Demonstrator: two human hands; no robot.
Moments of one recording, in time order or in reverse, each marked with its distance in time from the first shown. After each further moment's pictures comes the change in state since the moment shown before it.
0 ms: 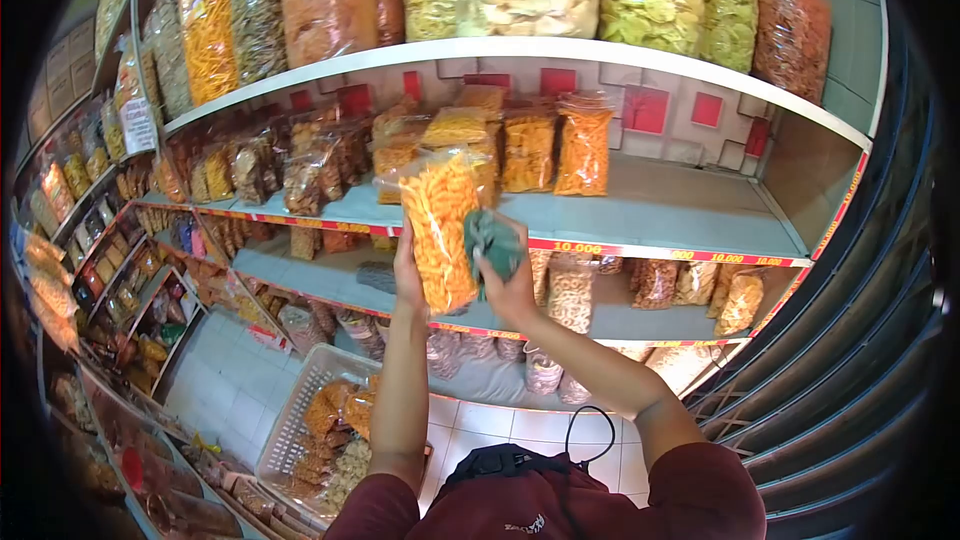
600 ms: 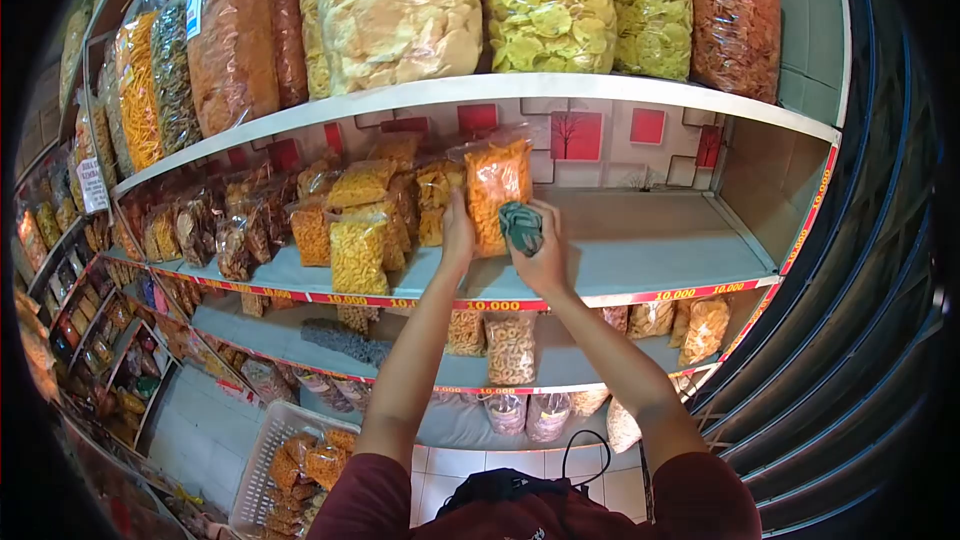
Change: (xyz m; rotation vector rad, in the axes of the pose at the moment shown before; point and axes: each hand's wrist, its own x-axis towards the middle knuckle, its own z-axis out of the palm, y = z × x) left_hand 0.212 -0.193 0.043 0.759 0.136 0.124; right_hand 0.111 0.050 -0.217 -0.667 0.147 -0.308
